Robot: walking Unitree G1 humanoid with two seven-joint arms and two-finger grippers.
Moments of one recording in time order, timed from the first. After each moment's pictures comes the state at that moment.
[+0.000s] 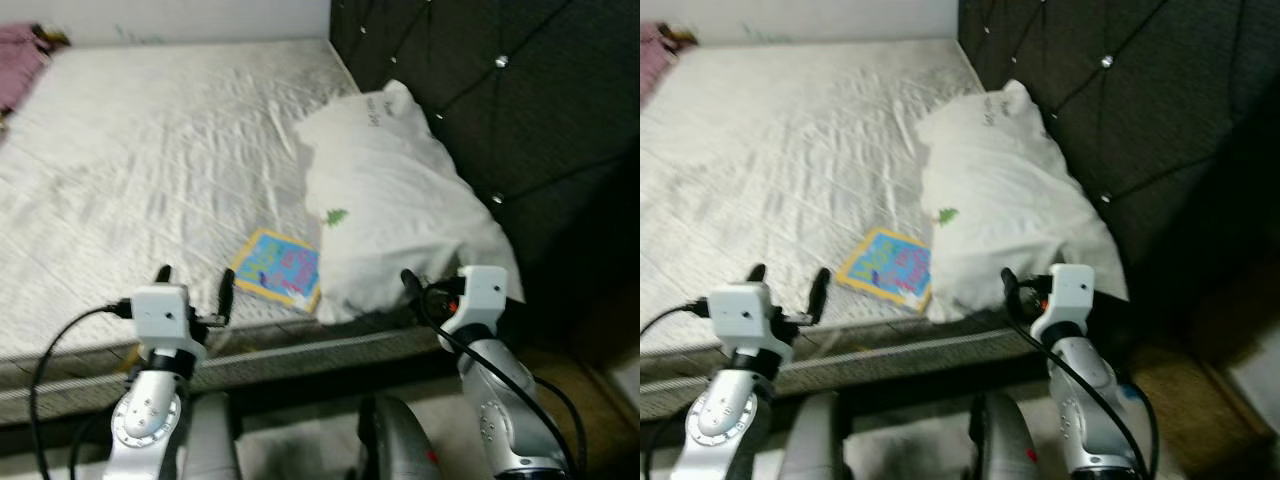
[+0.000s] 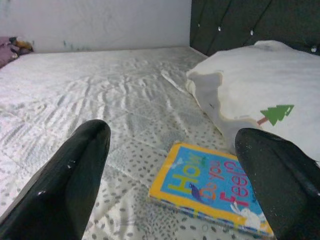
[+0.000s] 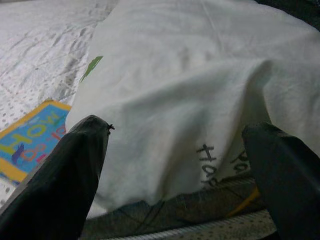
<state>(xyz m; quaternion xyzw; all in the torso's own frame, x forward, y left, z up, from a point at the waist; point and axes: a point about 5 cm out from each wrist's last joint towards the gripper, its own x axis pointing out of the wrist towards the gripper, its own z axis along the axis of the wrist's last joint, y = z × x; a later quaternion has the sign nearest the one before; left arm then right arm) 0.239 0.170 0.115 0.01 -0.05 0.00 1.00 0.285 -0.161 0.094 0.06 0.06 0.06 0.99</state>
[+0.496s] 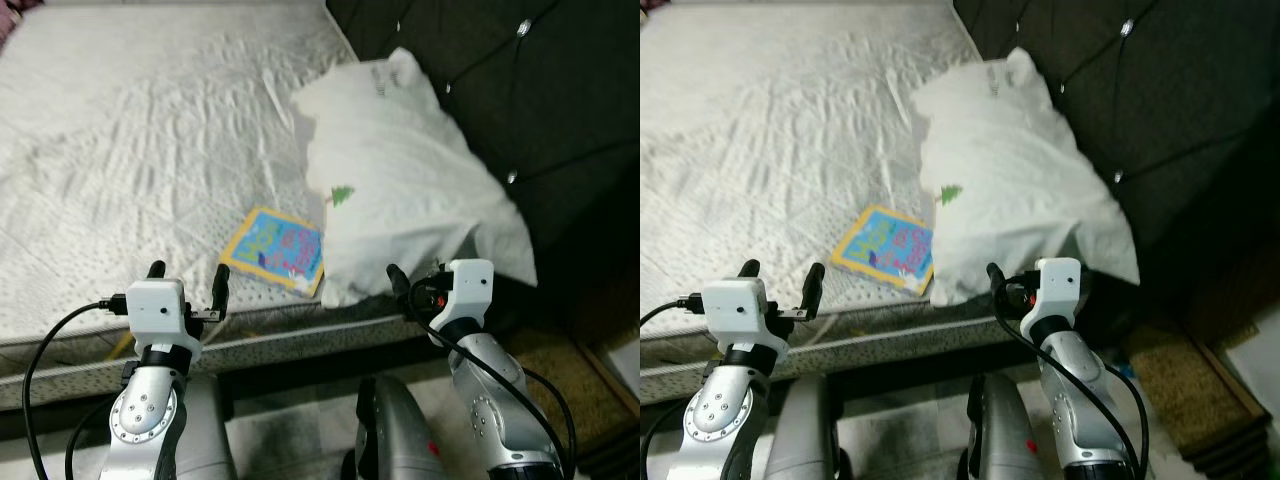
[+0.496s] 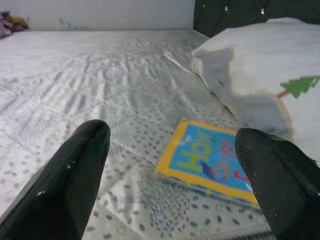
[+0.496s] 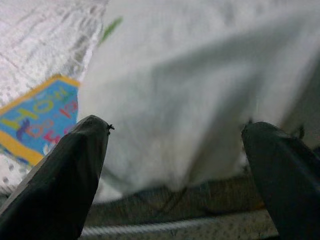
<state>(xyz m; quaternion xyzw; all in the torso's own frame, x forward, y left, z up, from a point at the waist) 0.241 0.169 0.118 0.01 -0.05 0.01 1.00 0.289 -0.153 0.098 0.05 0.05 0.09 0.99</state>
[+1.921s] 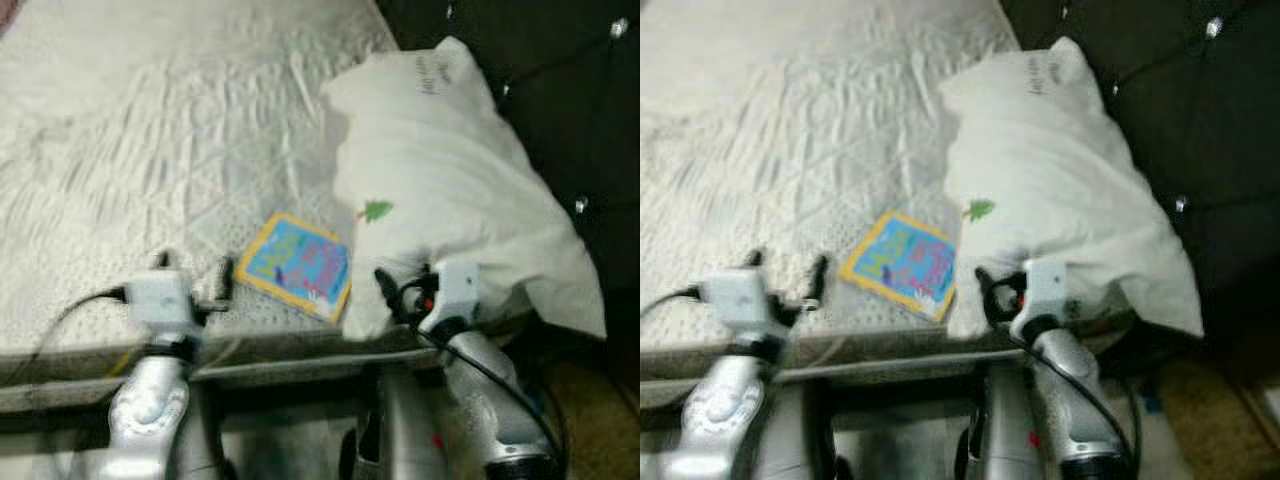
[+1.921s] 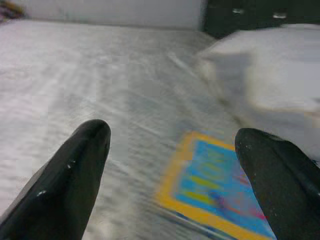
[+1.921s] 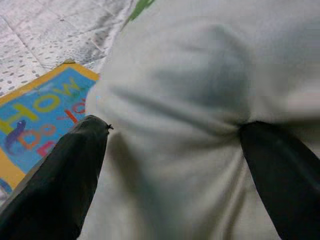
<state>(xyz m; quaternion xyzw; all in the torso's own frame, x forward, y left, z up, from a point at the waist) 0.244 0.150 0.126 -0.02 -0.07 -0.03 1.00 0.294 -0.148 0.095 0.04 0.06 0.12 0.99</state>
